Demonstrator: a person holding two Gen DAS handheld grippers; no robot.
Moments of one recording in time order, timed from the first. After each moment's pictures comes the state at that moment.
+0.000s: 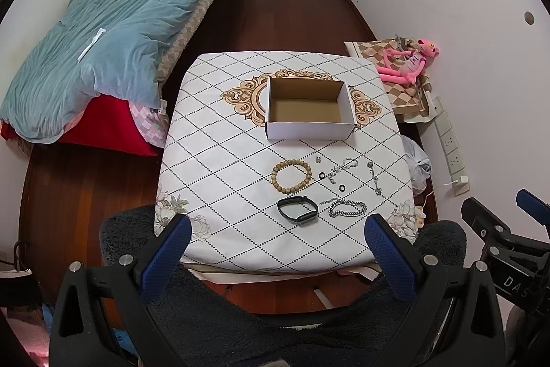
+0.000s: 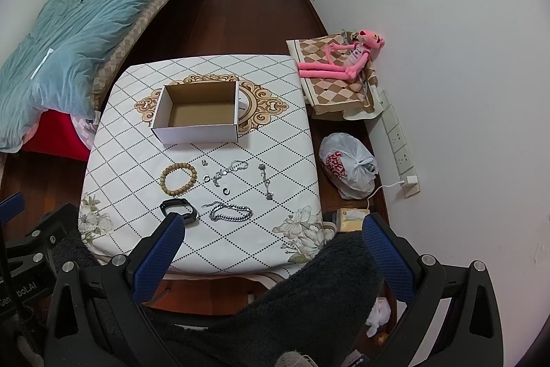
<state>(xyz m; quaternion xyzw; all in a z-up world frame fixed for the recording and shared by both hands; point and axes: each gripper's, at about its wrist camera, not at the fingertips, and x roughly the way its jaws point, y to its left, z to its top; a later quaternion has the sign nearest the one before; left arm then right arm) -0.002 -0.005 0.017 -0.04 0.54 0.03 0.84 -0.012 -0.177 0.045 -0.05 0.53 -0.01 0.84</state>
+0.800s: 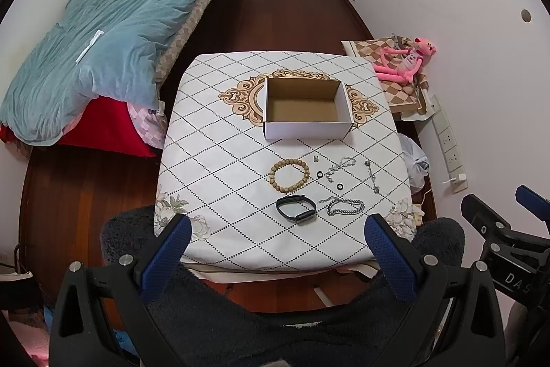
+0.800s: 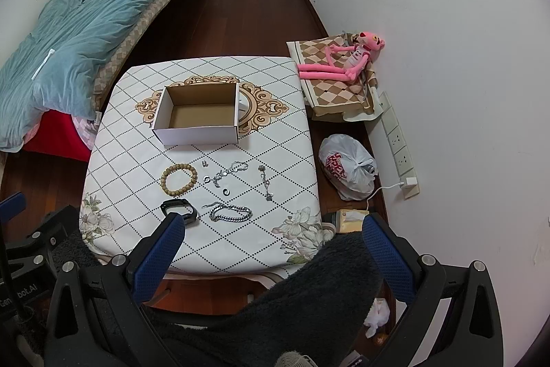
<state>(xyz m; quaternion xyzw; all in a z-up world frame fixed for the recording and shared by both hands) -0.002 -0.006 0.018 -0.04 0.54 0.03 0.84 -0.012 -0.177 0.048 -0.05 0.53 -0.01 0.85</state>
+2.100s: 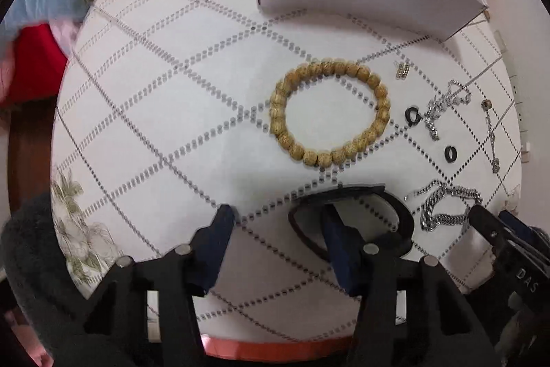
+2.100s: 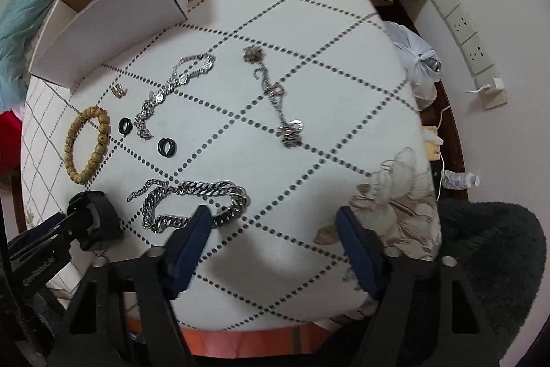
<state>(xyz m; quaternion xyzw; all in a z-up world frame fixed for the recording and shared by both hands) 0.089 0.001 -0.250 -0.04 0.67 0.03 0.74 0.072 -0.205 -0.246 0.06 0.68 -0.02 0.73</state>
